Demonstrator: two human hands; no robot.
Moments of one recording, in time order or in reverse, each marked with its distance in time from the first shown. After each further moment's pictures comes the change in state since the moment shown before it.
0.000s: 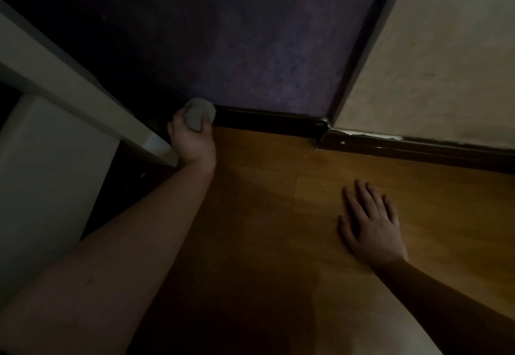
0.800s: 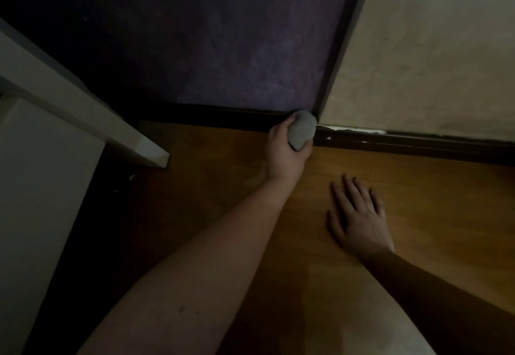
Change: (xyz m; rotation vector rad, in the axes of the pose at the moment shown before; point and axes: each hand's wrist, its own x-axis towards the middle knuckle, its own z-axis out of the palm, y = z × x) left_hand -0.135 0.050 0.080 -0.136 -0.532 0.228; right_hand -0.001 -0.004 -0.001 -0.002 0.038 0.004
